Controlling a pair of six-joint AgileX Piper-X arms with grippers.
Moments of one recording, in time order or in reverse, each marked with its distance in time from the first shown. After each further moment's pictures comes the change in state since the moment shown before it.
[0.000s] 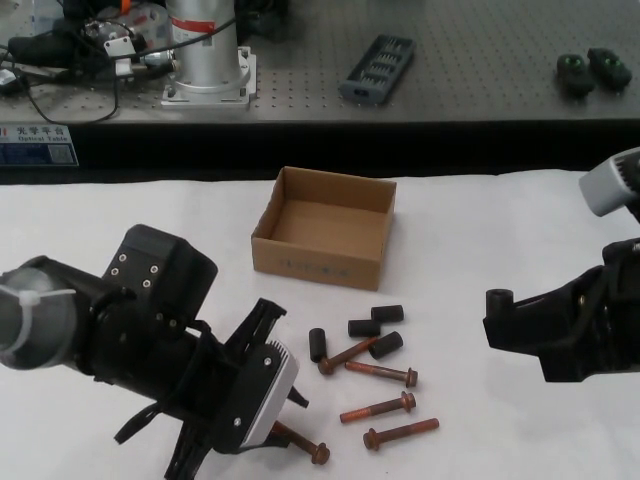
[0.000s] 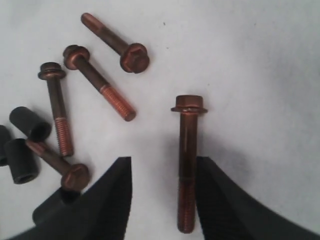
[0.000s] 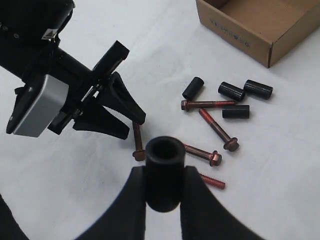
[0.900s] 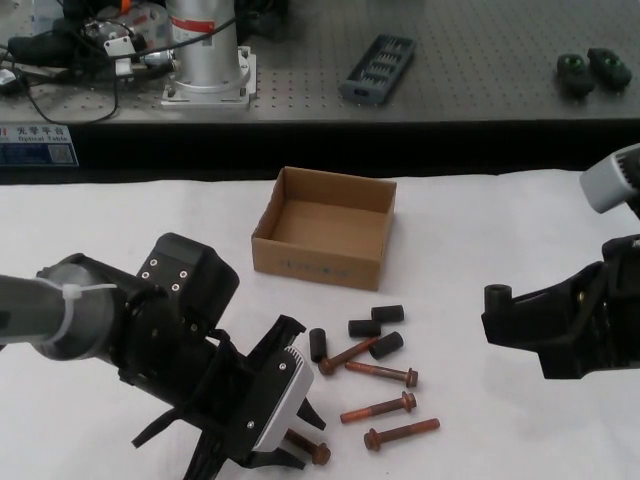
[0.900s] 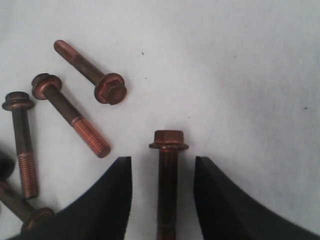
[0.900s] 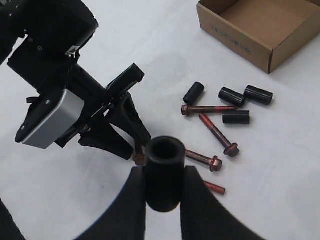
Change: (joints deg) left arm -1.9 5.1 -3.2 4.1 4.8 0.6; right arm 0.0 0.0 0.0 -0.9 -0.1 -0.1
